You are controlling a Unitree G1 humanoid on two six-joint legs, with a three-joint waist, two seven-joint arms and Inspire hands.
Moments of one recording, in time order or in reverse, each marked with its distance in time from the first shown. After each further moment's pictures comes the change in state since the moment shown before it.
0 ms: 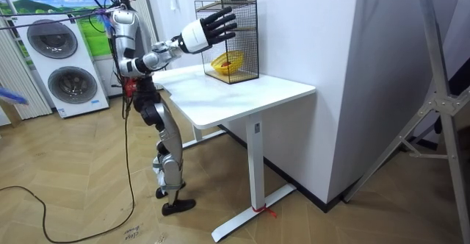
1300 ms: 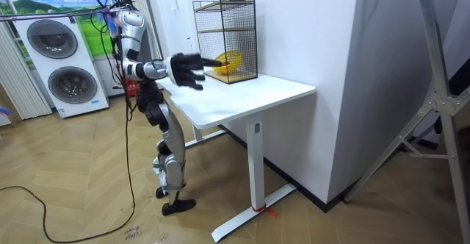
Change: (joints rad) left arm 0.163 -0.076 0.468 0.547 -0.582 -0.085 0.847; right arm 0.195 0.000 -0.188 0.288 0.264 0.001 -0.493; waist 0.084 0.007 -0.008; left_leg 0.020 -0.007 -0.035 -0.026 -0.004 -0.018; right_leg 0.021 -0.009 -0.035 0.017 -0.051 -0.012
